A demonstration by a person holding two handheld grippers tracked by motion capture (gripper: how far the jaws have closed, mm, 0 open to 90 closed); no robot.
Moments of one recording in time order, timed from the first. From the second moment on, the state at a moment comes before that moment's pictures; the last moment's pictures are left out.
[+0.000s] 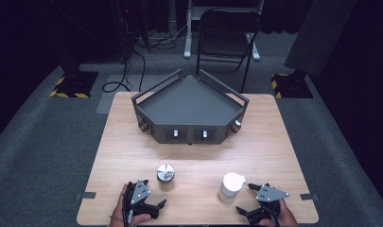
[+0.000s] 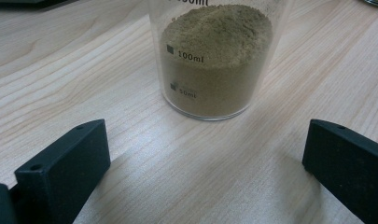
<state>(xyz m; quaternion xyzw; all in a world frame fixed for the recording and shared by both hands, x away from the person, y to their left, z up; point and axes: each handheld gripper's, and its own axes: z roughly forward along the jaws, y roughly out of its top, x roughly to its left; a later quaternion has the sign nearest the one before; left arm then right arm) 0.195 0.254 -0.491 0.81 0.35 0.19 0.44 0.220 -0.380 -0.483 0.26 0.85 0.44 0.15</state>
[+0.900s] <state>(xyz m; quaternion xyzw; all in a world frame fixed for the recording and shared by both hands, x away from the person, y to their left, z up) 0.196 0.251 -0.488 0.80 0.35 0.19 0.44 0.220 -0.379 -0.483 0.26 0.85 0.44 0.15</state>
